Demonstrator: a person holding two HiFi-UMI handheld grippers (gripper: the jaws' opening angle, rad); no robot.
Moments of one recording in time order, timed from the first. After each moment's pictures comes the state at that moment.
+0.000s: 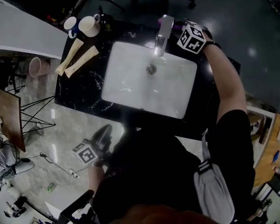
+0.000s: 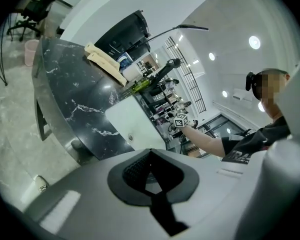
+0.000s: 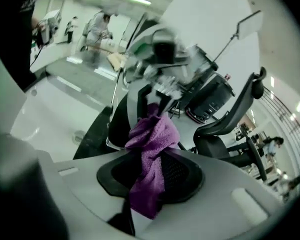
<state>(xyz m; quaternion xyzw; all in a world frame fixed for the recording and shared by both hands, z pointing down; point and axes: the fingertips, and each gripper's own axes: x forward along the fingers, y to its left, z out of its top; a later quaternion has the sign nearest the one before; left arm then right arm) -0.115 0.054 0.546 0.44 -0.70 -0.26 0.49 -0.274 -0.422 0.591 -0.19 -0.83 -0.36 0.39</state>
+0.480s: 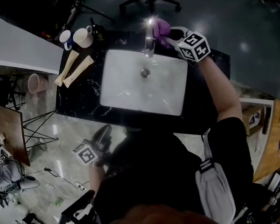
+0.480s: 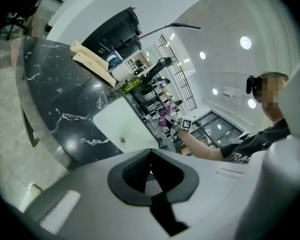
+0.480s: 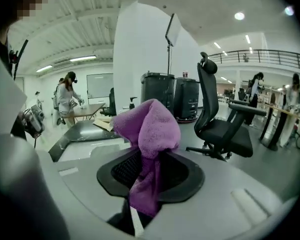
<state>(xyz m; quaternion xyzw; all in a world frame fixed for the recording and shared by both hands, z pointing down) -0.123 0.041 0.529 0.49 -0.68 -0.27 0.47 -0.228 -0.390 0.498 -0.11 -0.96 -0.03 0.27</state>
